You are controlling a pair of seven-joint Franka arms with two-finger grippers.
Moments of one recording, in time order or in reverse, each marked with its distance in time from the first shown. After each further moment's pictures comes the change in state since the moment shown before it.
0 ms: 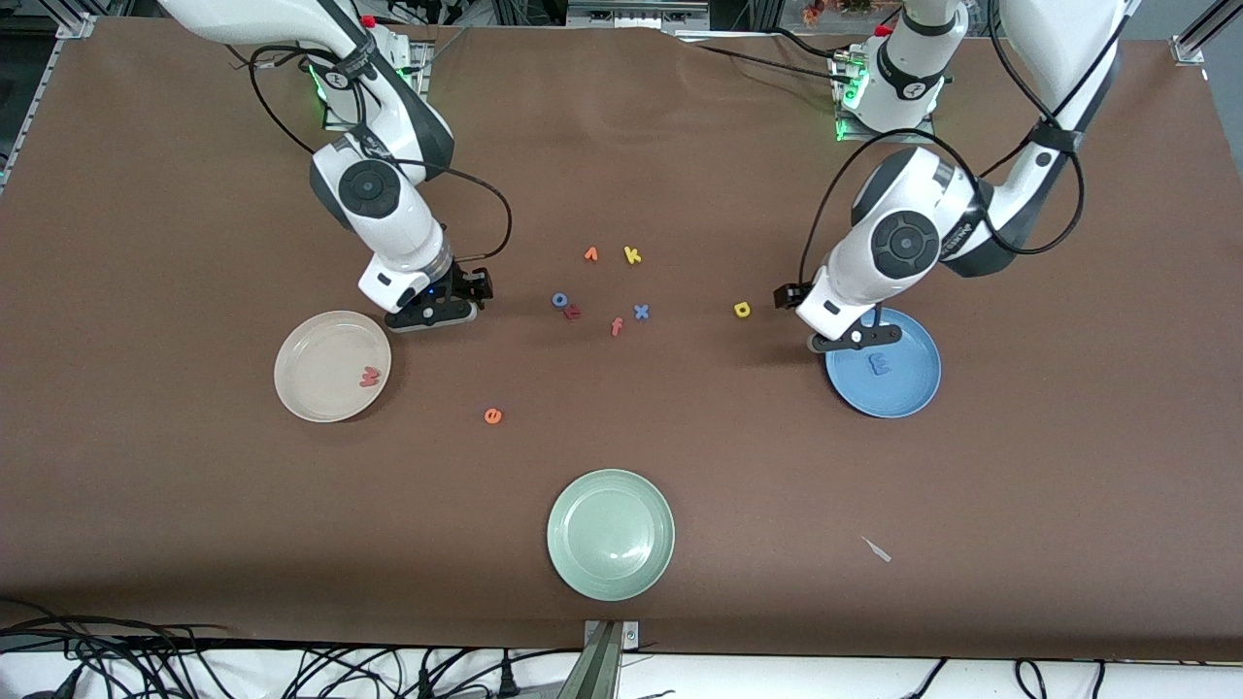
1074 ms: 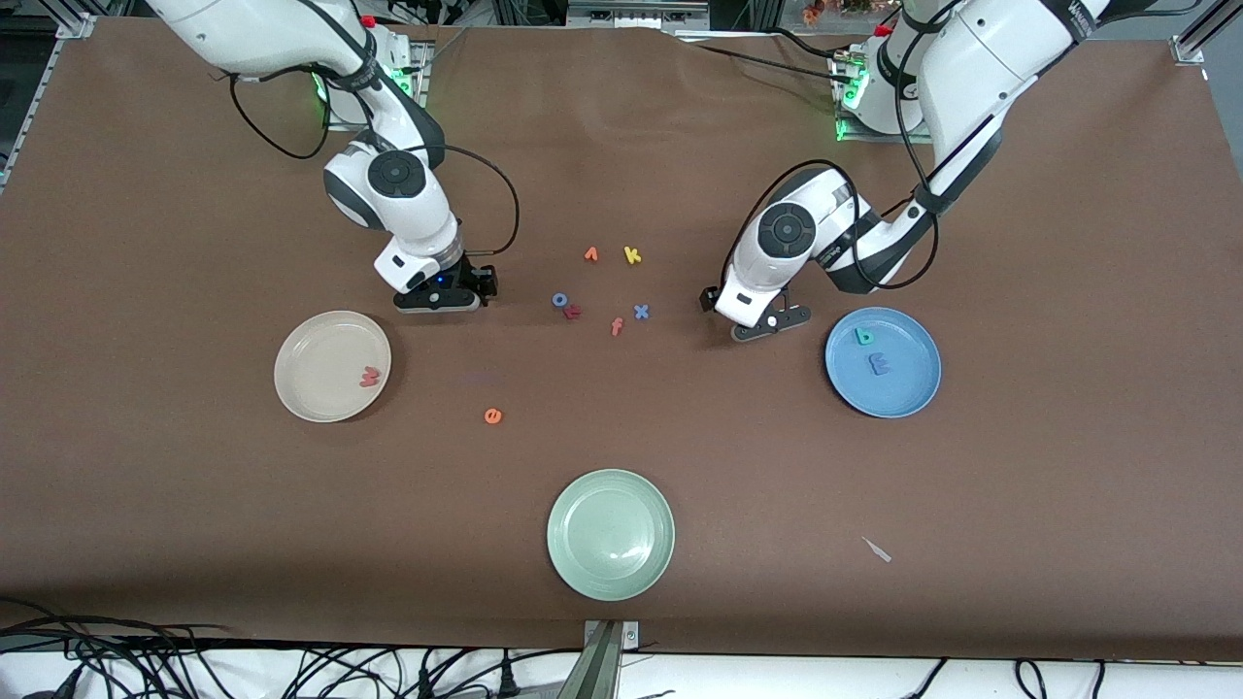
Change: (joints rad) left arm -0.157 0.243 0.010 -0.045 0.297 0.287 -0.475; right arm 0.015 0.095 -0.061 -0.114 -0.376 0.200 0.402
